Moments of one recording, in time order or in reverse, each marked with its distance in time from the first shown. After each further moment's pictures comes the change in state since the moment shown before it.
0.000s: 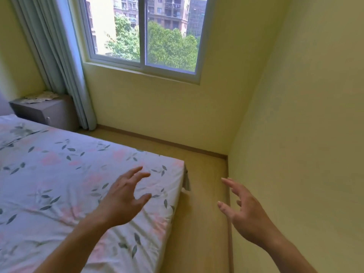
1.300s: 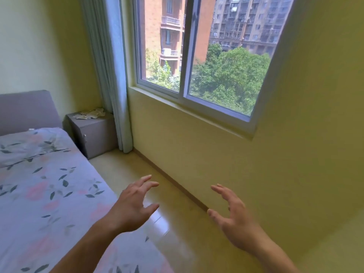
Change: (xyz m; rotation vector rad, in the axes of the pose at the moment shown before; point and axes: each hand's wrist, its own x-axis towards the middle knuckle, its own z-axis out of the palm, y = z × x) left_hand 0.733 0.045 0.074 0.076 0.236 -0.376; right_hand 0.867 0.126 -0.116 0.014 -0.424 -0.391
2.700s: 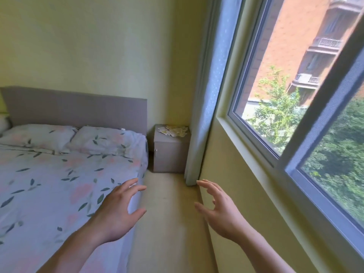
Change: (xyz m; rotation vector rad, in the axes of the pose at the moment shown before) left_hand 0.458 -0.135 -0.085 0.003 0.438 -0.687; right_hand 0.751 -0.061 0.047 -0.032 -0.537 -0.620
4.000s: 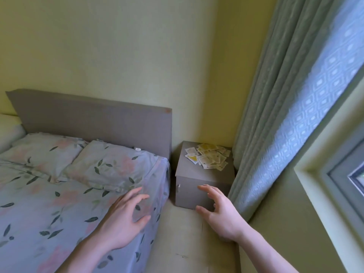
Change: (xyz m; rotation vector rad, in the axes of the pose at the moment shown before) left_hand 0.659 -0.166 0.004 0.006 -0.011 -0.298; right_hand 0.760 0.148 0.045 0.091 -0.285 -0.063
